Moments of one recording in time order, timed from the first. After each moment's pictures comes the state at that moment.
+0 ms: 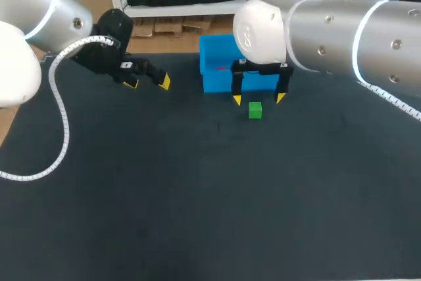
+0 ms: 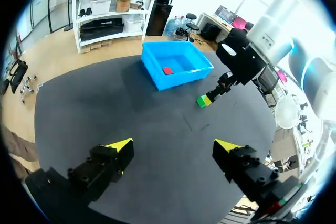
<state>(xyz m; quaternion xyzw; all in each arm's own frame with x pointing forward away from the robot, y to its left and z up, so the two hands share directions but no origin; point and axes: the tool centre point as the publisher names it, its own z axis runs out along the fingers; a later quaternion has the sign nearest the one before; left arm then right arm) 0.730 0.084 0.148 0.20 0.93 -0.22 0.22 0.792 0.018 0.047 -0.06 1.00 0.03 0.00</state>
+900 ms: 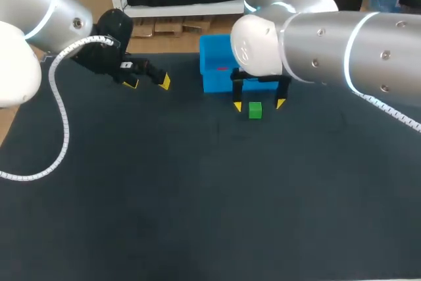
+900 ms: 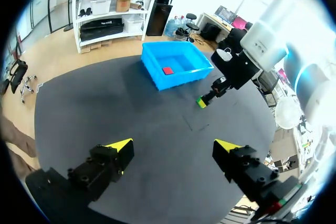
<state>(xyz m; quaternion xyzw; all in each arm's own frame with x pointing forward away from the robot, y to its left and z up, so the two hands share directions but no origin) 0.730 0.084 0.148 0.20 0.93 -0.22 0.22 0.795 0.017 0.026 -0.05 1.00 0.02 0.01</state>
